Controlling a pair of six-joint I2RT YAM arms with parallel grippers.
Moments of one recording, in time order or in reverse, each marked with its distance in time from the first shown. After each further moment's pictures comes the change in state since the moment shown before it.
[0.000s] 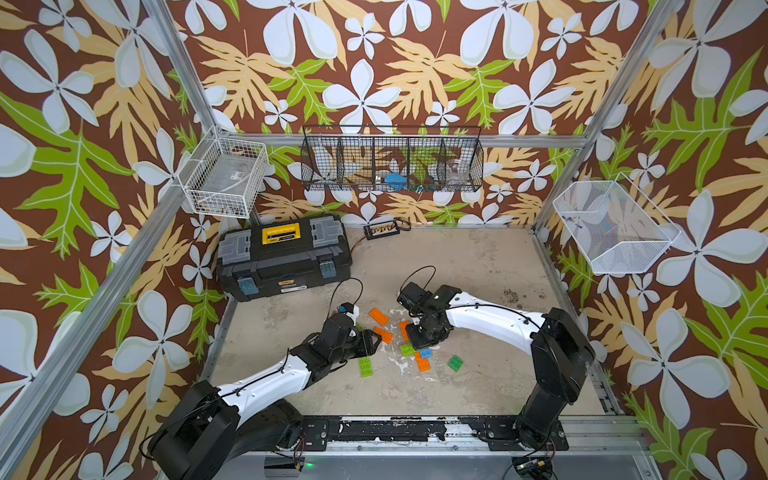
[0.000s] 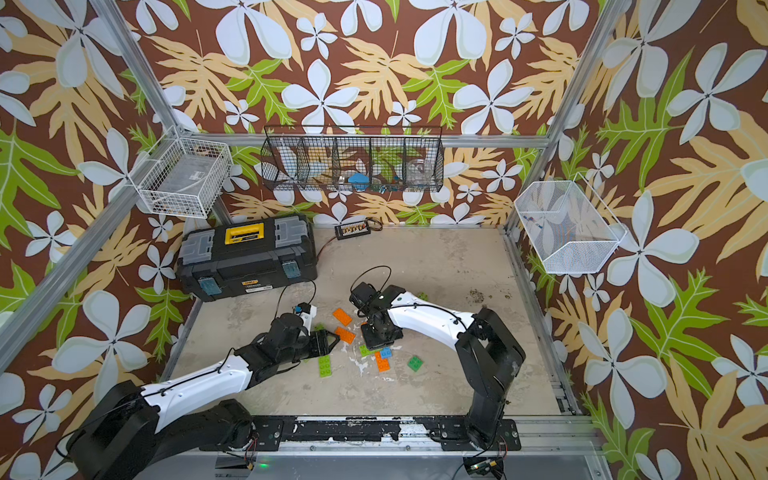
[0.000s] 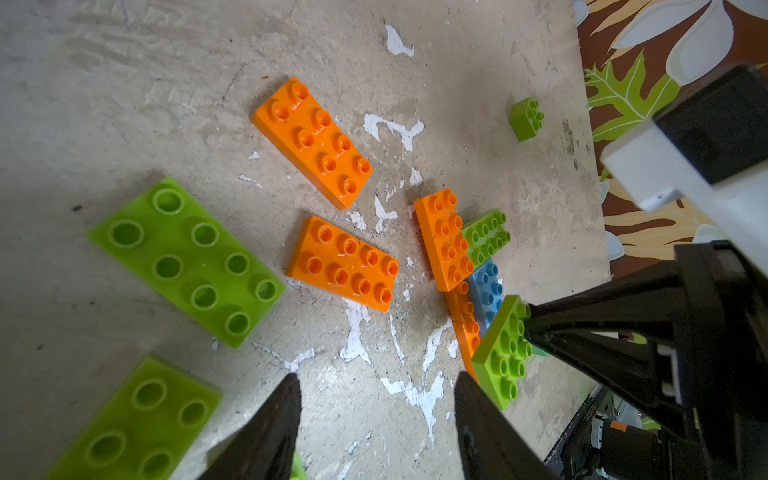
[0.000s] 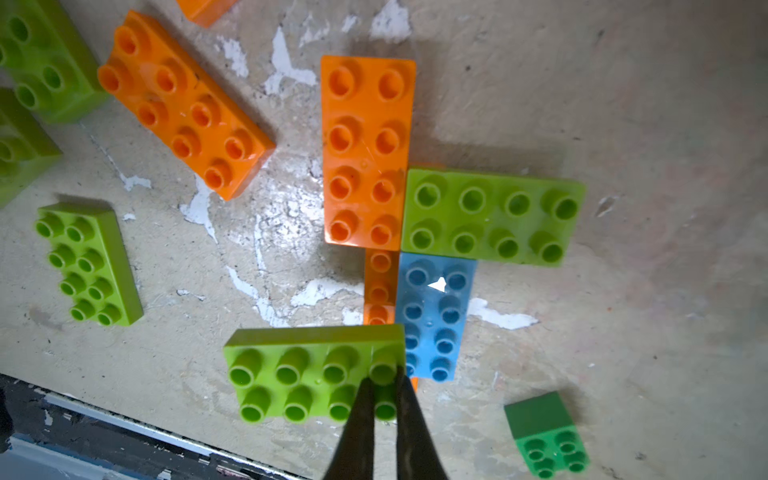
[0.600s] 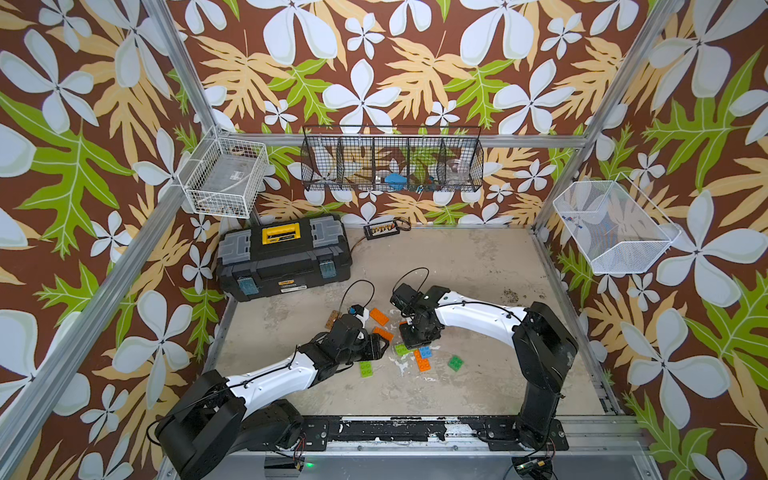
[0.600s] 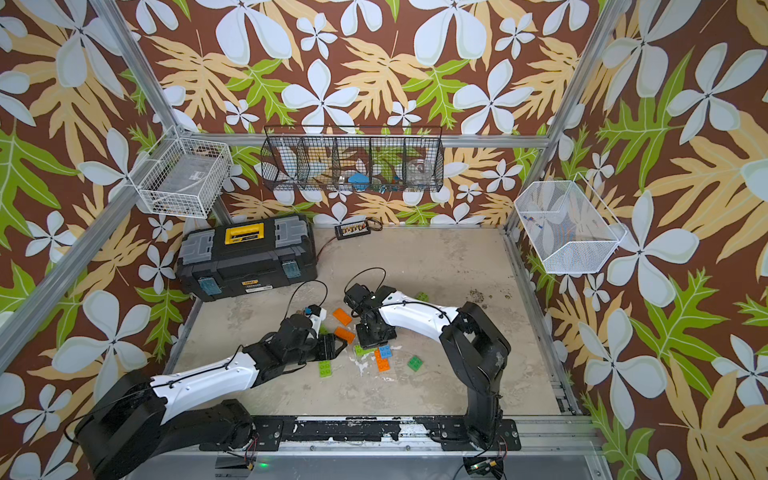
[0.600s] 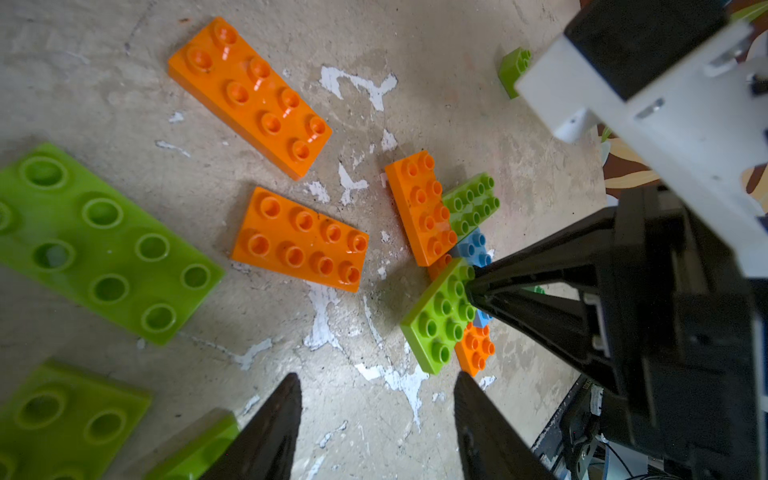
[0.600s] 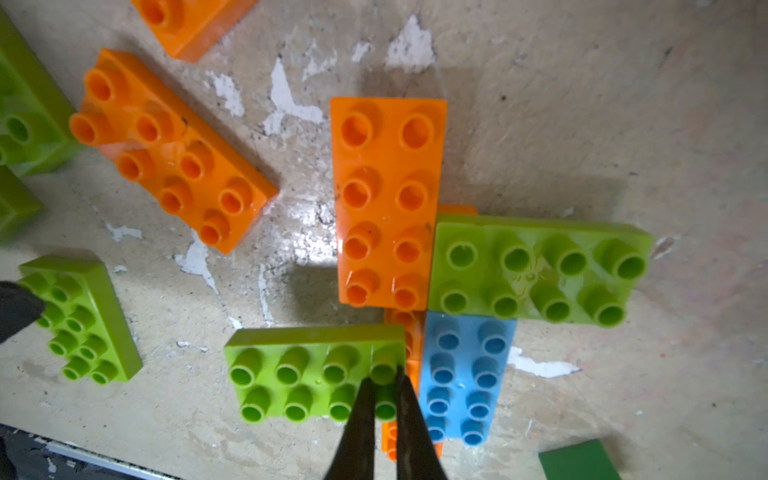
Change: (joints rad) left arm -0.071 0.051 0.032 0.000 -0.002 0.008; right arm 0.004 0.094 0.040 0.035 0.027 0.038
